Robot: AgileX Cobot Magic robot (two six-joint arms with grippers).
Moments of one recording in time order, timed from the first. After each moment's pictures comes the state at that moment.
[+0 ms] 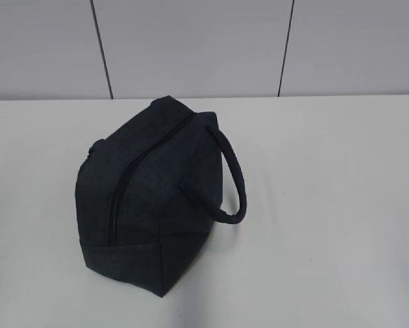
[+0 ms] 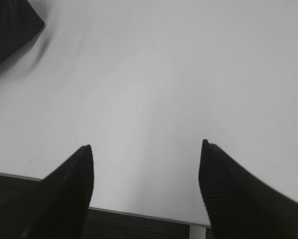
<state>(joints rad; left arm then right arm) -0.23 0.02 -0.53 0.00 1.12 0.02 0.12 -0.02 -0.49 -0.04 1.16 -0.04</state>
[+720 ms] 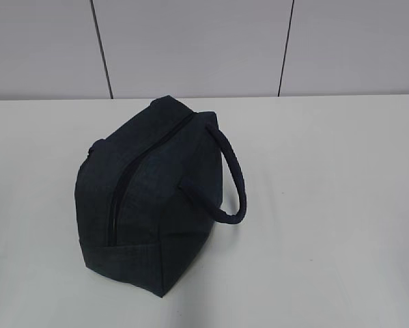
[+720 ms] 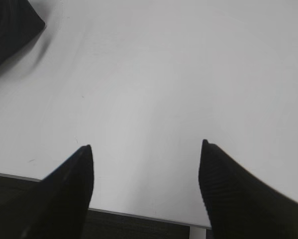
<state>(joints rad) -0.23 0.02 -0.53 0.00 1.12 0.01 0.12 -0.02 -0.49 -0.04 1.16 -0.04</state>
